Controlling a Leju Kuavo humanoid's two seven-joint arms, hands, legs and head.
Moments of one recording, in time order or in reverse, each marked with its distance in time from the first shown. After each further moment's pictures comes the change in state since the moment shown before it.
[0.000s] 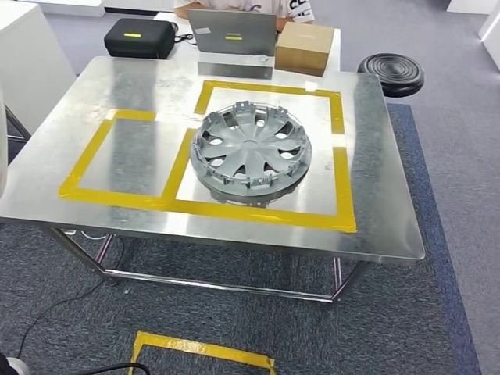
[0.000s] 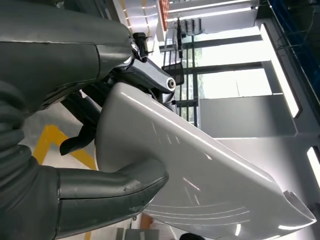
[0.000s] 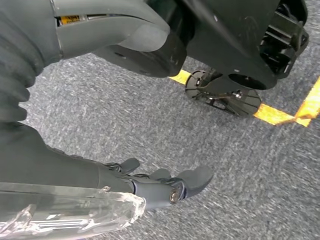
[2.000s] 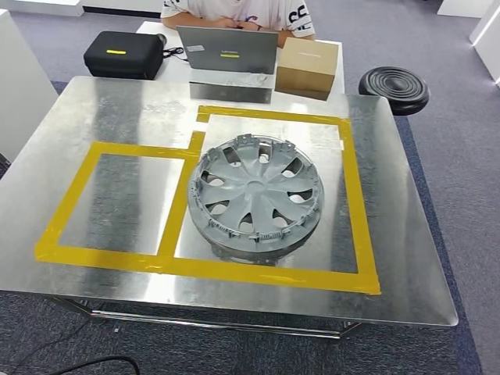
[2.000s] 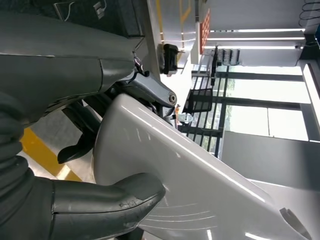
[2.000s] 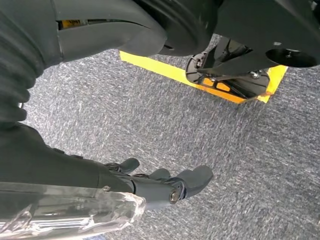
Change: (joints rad) left arm 0.017 -0.109 0.127 -0.017 0.089 0.003 0.016; right arm 0.009 -0.002 -0.007 -0.001 -0.003 -0.003 0.021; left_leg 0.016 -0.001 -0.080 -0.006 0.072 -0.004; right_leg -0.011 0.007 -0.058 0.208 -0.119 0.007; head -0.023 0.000
